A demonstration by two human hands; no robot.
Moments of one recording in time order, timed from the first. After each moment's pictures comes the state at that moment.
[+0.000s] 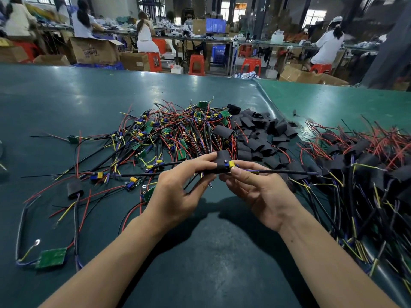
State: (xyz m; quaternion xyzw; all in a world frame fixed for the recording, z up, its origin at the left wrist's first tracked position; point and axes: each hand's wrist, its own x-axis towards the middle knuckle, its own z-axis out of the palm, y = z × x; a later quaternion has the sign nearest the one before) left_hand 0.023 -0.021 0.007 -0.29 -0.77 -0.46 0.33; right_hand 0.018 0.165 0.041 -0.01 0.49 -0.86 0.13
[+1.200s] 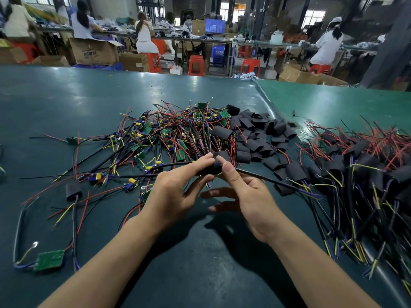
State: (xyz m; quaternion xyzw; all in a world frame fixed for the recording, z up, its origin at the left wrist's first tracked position) left_hand 0.026 -0.025 0.013 -0.28 -0.80 -0.40 0.34; right_hand 0.037 0.141 0.038 -0.08 0.61 -0.78 0.12
